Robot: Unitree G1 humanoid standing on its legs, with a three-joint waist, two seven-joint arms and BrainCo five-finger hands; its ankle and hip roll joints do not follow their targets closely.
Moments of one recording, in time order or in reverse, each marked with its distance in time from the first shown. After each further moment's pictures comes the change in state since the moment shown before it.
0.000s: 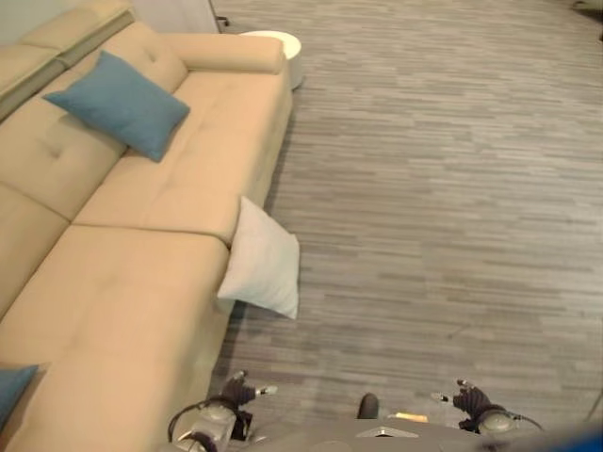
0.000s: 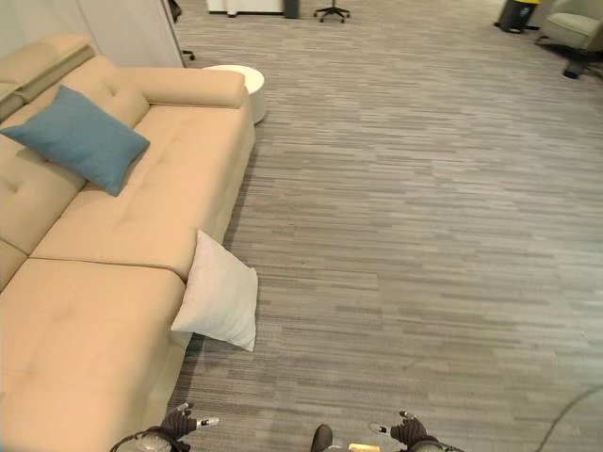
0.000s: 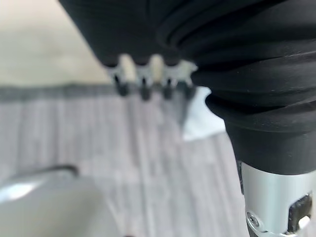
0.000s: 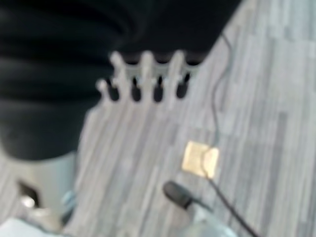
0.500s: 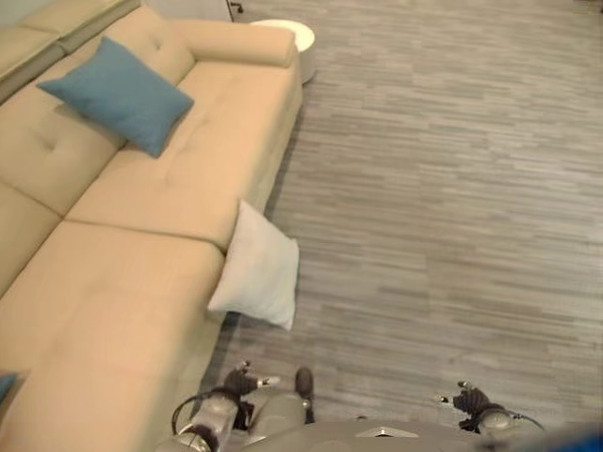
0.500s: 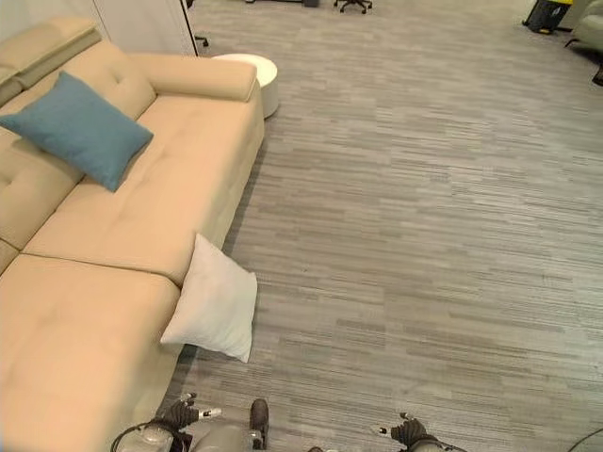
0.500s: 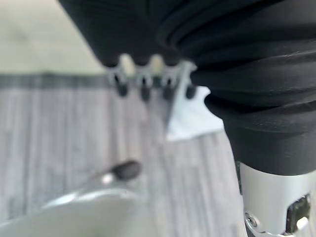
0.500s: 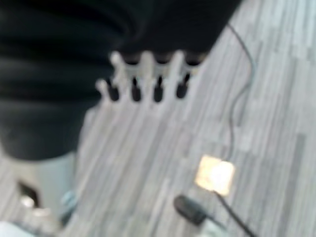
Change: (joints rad) left arm -0.004 -0.003 0.002 -0.033 0.002 0.015 0.000; right arm -0.029 0.001 0.015 0.053 -0.001 0.000 0.000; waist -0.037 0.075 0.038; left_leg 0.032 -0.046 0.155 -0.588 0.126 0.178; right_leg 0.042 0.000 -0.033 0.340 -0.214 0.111
